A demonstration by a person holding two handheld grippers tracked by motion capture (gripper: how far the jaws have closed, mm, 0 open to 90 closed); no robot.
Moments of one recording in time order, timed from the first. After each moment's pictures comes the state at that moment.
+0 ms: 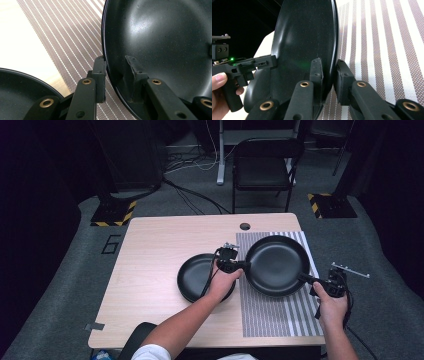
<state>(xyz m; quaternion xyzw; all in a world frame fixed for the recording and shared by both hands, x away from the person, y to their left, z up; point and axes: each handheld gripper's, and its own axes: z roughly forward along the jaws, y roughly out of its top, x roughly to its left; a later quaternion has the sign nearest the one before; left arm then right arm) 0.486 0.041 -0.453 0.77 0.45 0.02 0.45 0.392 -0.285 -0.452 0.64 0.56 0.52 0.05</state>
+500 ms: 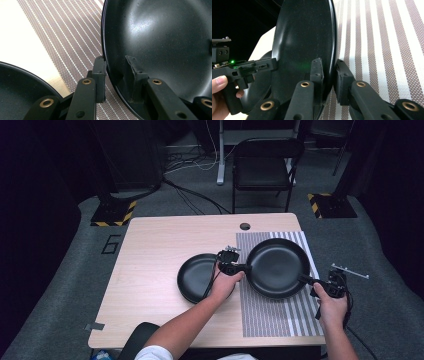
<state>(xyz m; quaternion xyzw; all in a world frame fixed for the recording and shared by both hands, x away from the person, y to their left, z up) 0.487 0.035 -0.468 0.77 0.46 0.01 0.44 0.395 -0.290 -0.462 0.65 0.56 0.51 0.05</state>
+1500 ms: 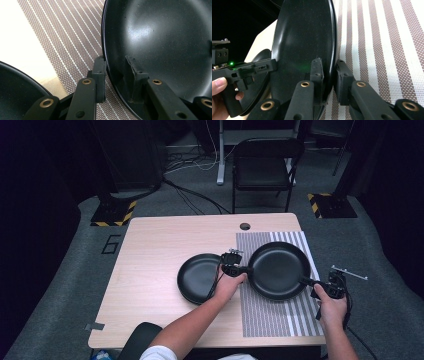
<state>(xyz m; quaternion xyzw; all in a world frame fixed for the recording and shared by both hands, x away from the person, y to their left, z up) 0.492 0.025 -0.484 0.77 0.48 0.00 0.43 0.401 -0.299 -0.480 0.66 0.55 0.50 0.04</state>
